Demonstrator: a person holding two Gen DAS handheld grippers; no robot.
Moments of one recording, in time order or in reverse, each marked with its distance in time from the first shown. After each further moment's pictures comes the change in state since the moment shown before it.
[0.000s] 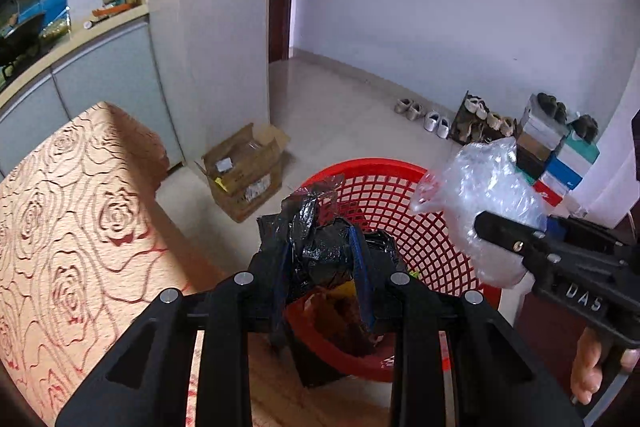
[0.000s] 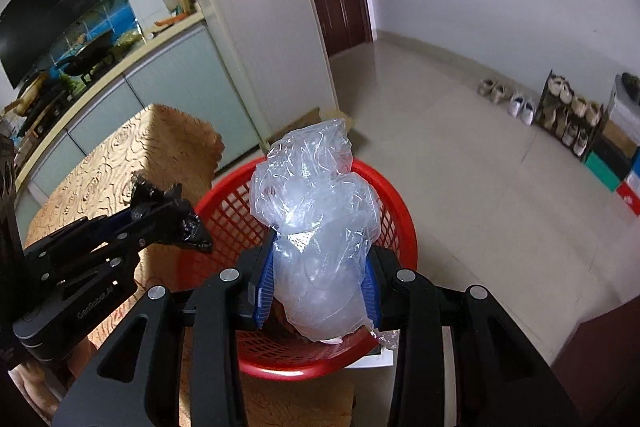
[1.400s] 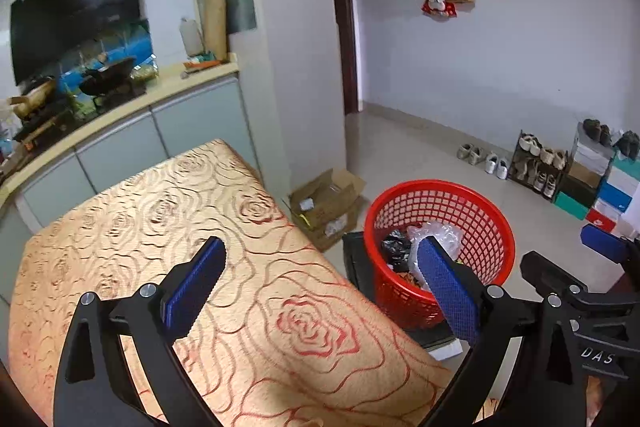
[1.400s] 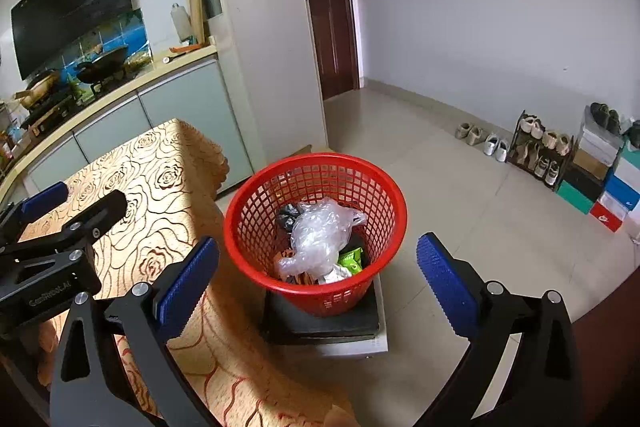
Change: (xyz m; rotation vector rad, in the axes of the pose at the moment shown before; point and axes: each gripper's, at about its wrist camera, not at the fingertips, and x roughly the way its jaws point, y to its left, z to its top) left arm -0.149 -0.003 -0.057 -0.008 -0.234 0.306; right arm -0.108 0.048 -0.077 -0.063 -0.226 -0.085
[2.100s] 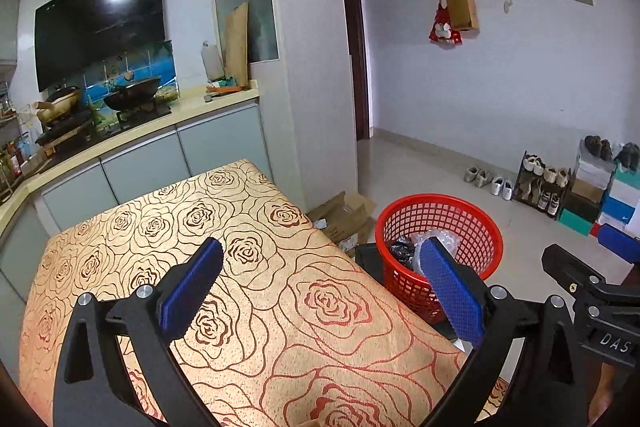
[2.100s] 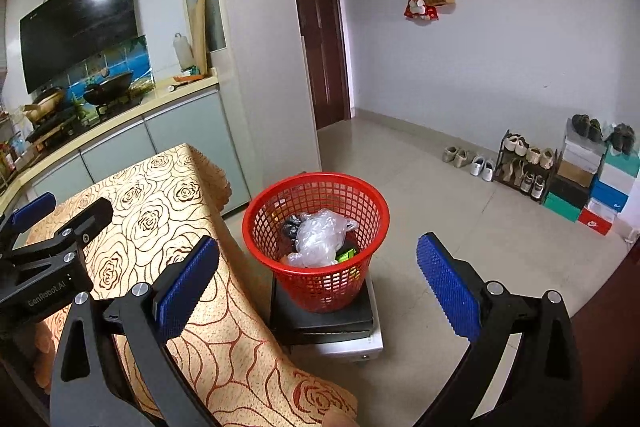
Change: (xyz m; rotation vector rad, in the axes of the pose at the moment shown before) left arm -0.064 0.013 -0.019 -0.018 -0.090 0.027; right arm -0.065 0.008 -0.022 0.007 -0.103 -0.022
